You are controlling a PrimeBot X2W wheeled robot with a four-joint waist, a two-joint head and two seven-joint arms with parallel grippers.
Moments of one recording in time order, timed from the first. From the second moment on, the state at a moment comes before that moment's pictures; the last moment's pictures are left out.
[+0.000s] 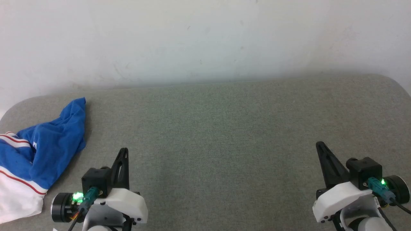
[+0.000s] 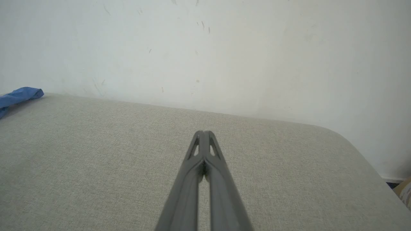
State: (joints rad) left arm 0.01 0.05 0.00 0.00 -0.01 0.01 0.00; right arm 0.01 -0.05 0.00 0.00 0.01 0.13 0.00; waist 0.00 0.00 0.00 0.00
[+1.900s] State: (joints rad) left arm 0.02 0.06 0.01 0.00 -0.06 0.02 -0.08; right arm 0.01 -0.05 -0.04 0.05 0.04 0.13 -0.08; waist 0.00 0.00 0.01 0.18
